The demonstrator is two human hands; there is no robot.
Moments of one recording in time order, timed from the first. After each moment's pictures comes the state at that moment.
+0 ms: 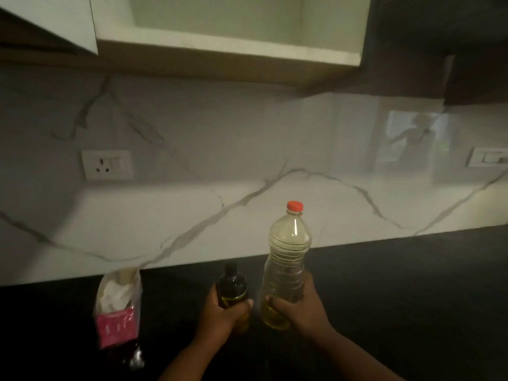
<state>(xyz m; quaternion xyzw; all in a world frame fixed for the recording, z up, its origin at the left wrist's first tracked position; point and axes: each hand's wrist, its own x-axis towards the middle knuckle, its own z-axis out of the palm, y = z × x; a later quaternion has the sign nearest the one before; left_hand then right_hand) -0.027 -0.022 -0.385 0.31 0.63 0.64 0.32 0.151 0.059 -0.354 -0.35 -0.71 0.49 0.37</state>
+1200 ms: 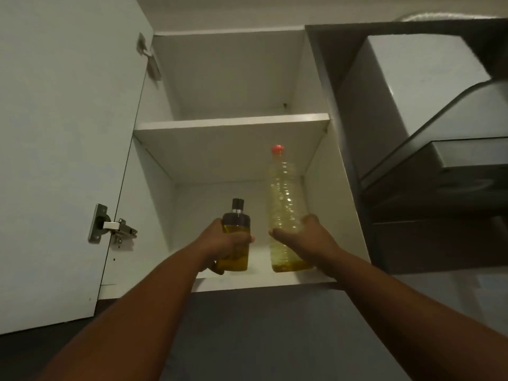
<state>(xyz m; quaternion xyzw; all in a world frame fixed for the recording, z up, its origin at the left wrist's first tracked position) -0.070 0.071 0.143 0.52 0.66 0.54 -0.02 0.093 0.189 0.126 -0.21 -0.78 0.26 0.53</state>
